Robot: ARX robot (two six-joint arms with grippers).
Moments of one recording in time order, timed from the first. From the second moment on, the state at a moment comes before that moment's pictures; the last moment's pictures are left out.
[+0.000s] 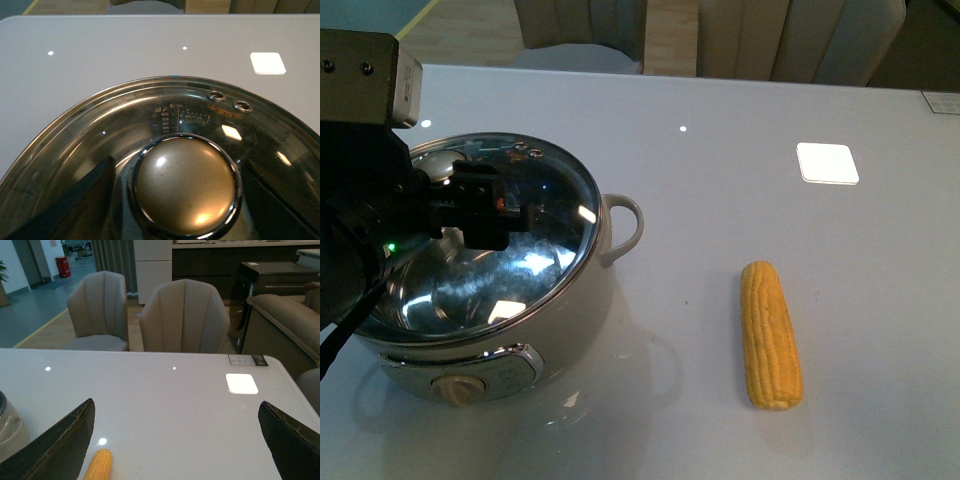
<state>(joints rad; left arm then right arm) -0.33 2.00 0.50 1.06 -0.23 -0.07 0.00 0.01 0.02 0.00 0.00 0.00</state>
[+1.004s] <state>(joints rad) -0.26 1.62 0.50 0.80 -0.23 -0.04 0.00 0.01 0.02 0.00 0.00 0.00</state>
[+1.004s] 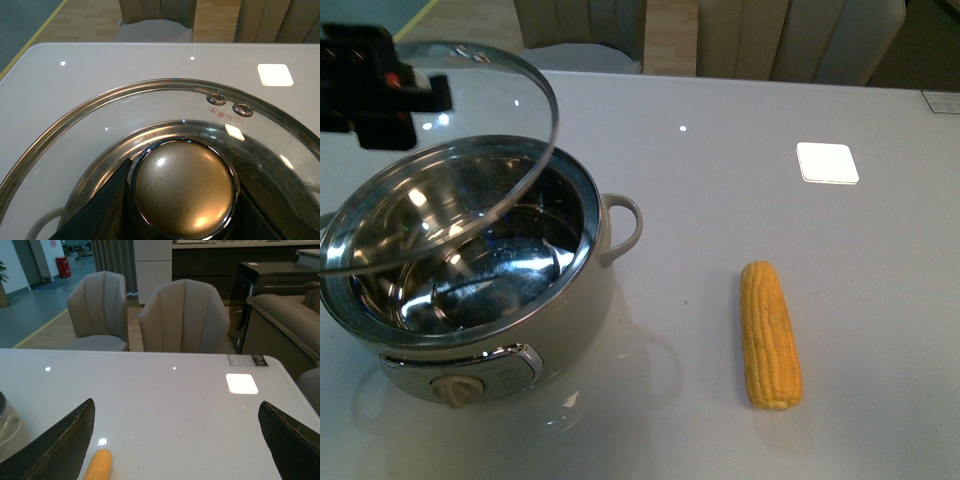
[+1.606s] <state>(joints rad) 0.44 1.54 0.37 0.95 0.16 0.08 0.00 0.01 0.02 0.00 0.00 0.00</state>
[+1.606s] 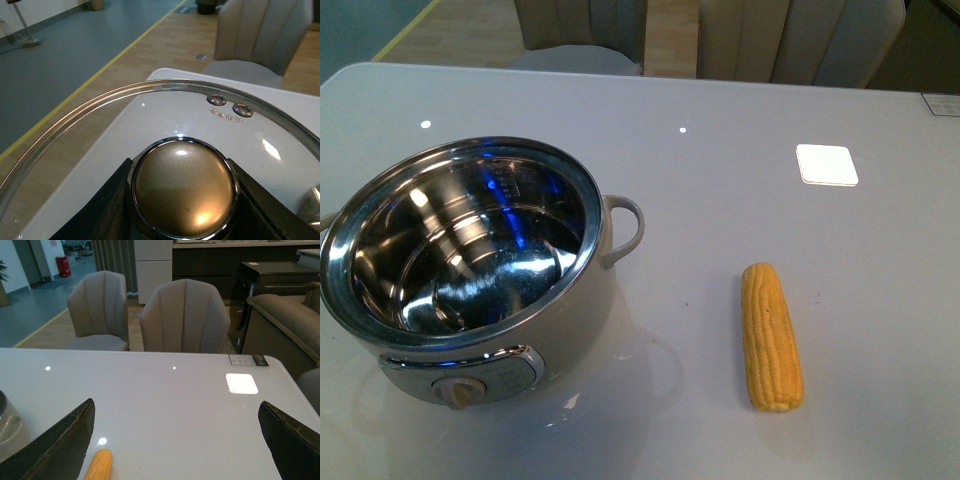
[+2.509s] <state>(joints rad) 0.68 2.19 0.40 1.39 0.36 0.22 0.00 0.01 0.02 0.00 0.00 0.00</state>
